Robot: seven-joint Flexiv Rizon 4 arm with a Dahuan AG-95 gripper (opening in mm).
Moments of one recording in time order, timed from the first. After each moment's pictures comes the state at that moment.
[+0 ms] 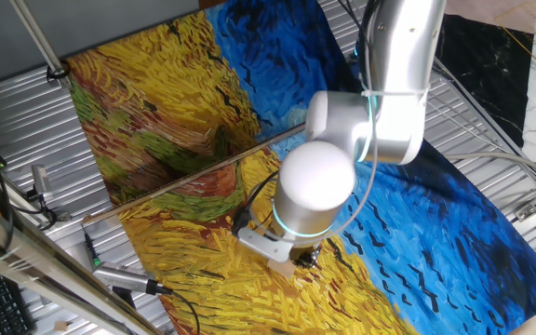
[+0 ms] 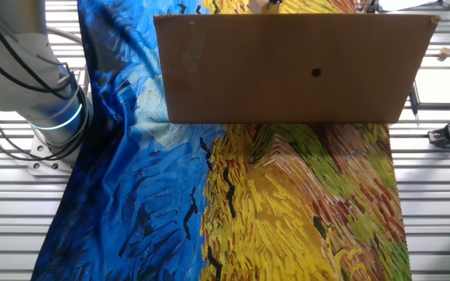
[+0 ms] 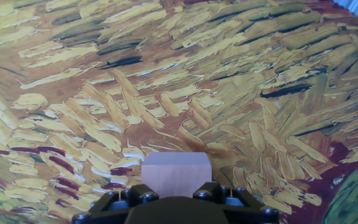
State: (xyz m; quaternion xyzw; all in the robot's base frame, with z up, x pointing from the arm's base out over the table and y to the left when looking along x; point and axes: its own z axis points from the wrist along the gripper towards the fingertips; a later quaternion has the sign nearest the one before) arm 0.461 0.350 0.081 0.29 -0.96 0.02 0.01
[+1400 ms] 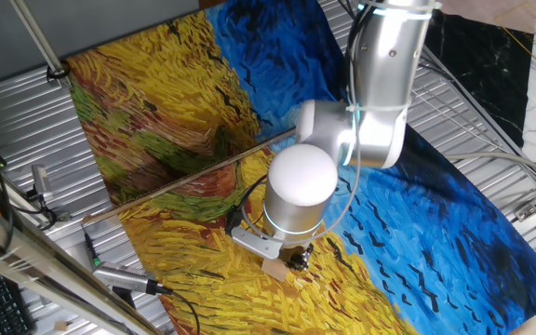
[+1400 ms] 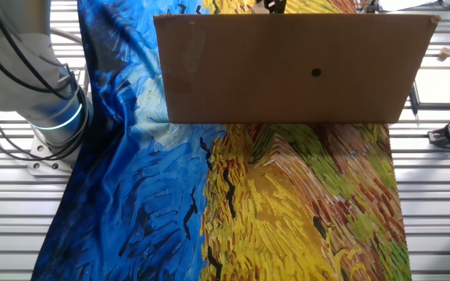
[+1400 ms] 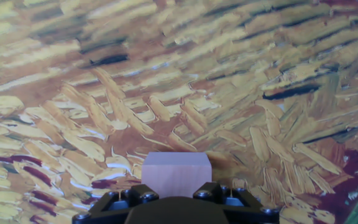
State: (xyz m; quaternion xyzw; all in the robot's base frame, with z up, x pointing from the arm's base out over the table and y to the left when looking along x) arm 0.469 0.339 0.039 0.30 -0.96 0.00 -0.02
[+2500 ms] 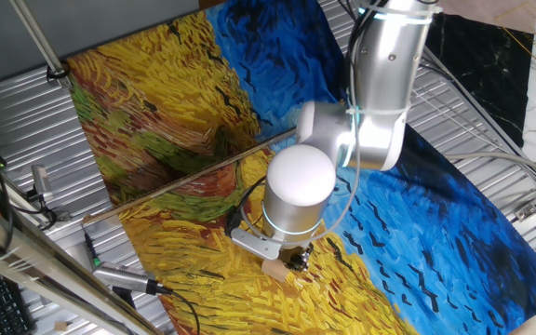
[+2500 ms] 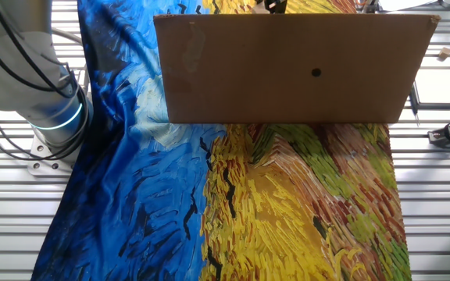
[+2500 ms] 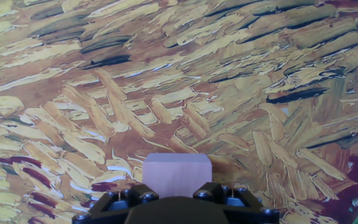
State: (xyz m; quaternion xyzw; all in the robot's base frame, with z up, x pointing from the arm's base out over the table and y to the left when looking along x) arm 0.470 0.340 0.037 0.30 -0.95 0.00 -0.02
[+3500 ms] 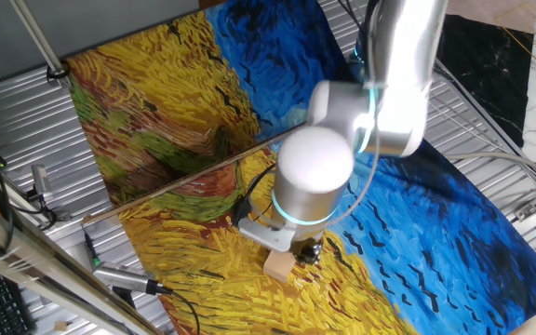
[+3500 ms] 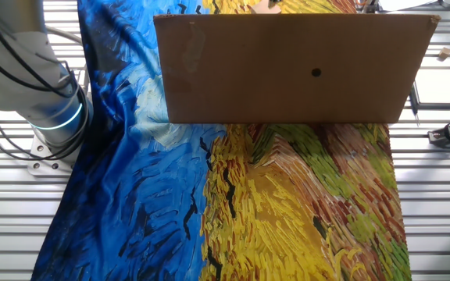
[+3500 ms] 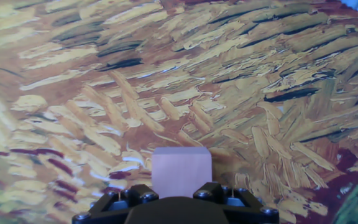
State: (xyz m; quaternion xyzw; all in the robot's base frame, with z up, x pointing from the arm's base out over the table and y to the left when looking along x) arm 0.449 0.347 0.108 0.30 -0.95 0.00 -0.01
